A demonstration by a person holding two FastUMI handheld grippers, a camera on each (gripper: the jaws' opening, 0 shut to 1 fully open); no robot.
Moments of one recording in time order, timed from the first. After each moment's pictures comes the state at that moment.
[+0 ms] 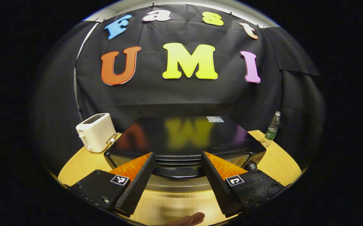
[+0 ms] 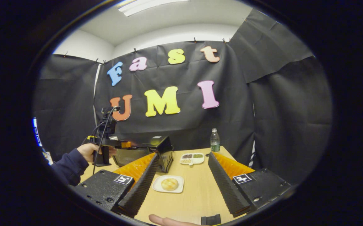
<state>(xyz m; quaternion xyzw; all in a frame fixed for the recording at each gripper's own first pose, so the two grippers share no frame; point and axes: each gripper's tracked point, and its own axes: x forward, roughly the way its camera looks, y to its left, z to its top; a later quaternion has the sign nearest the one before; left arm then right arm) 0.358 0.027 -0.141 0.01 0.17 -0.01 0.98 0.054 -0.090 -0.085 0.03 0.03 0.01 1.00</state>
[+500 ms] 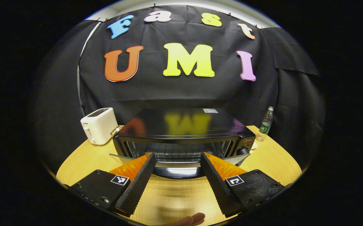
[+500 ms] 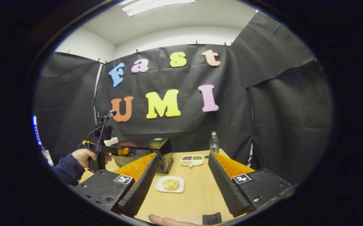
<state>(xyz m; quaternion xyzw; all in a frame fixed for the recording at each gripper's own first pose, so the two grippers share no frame) 0.299 0.025 -0.154 0.01 0.17 -0.01 0.99 0.033 -0.073 -0.066 0.01 0.01 0.00 1.00</state>
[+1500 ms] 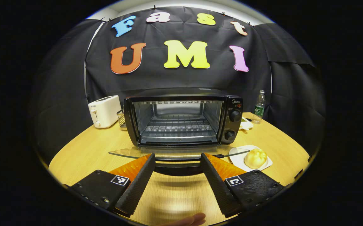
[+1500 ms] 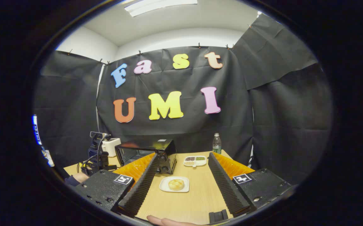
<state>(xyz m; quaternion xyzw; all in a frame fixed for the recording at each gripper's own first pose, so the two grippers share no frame) 0.211 0.022 -0.235 0.01 0.19 -0.01 0.98 0.024 -0.047 -0.065 0.01 0.01 0.01 1.00</state>
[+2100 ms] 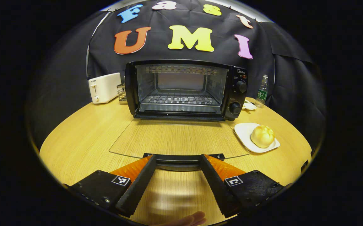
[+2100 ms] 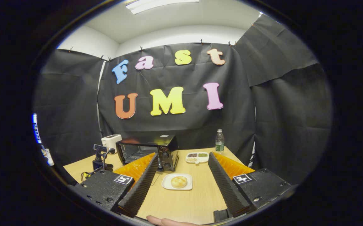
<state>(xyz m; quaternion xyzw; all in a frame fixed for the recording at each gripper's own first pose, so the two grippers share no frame) 0.189 0.019 -0.304 0.00 0.23 -0.01 0.97 0.033 -0.036 -0.082 0.01 0.03 0.01 1.00</state>
